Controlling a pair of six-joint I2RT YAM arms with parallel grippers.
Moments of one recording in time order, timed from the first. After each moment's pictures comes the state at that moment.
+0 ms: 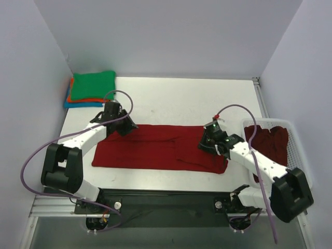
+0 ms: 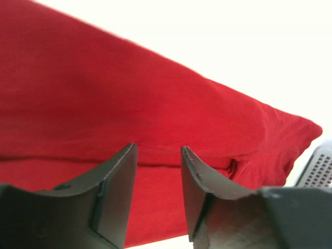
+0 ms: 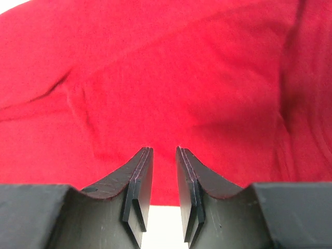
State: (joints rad) left arm -0.24 1.50 0.91 -0.28 0.14 -0.82; right arm 0.52 1.16 0.66 -0.46 0.15 0.79
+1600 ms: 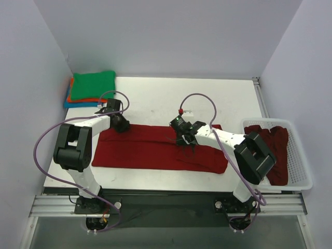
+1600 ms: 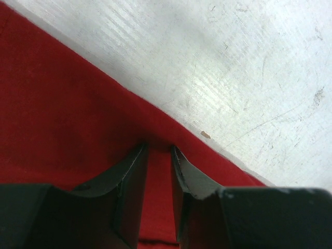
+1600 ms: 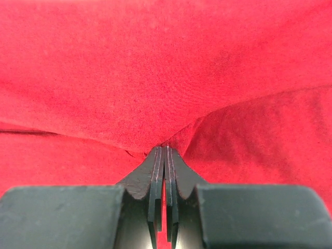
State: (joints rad) left arm -0.19 1.79 1.06 -0.29 -0.06 -0.91; right arm 0.77 1.69 1.06 -0.48 0.34 0.69
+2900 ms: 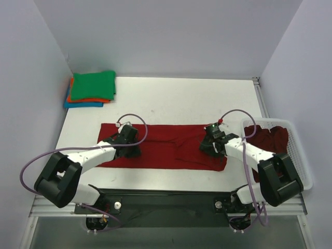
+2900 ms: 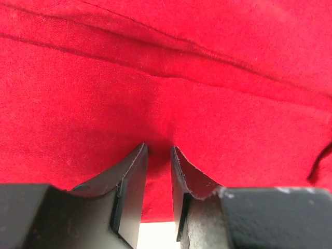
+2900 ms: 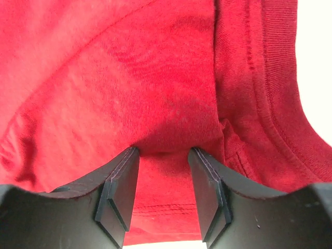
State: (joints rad) left arm -0.55 1.38 0.64 -0.30 -0.12 -0.84; right arm 0.45 1.36 0.61 -0.38 0.21 0.86
